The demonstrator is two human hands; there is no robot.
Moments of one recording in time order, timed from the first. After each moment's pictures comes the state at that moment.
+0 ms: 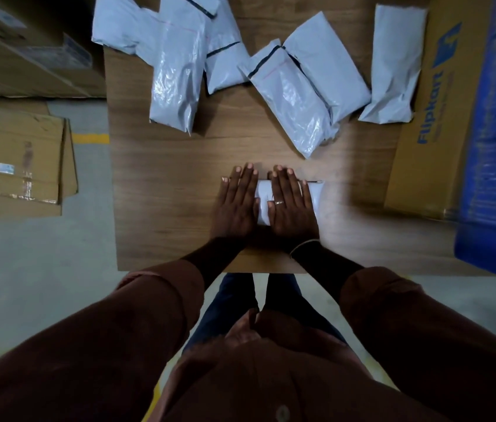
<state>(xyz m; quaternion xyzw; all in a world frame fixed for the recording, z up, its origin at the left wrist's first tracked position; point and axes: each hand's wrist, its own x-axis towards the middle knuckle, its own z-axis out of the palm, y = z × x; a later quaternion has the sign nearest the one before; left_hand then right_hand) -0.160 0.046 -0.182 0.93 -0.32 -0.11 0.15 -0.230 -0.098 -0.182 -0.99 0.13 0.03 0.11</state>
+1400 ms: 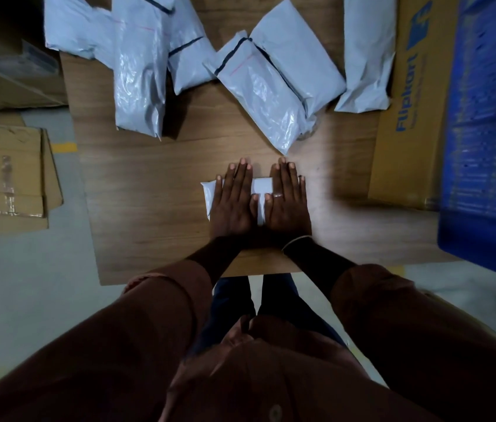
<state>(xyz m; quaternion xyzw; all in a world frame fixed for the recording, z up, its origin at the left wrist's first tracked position) -0.168 0.007 -0.199 0.93 -0.30 -0.09 0.18 -0.235 -0.123 -0.201 -0.96 0.21 0.03 0.19</state>
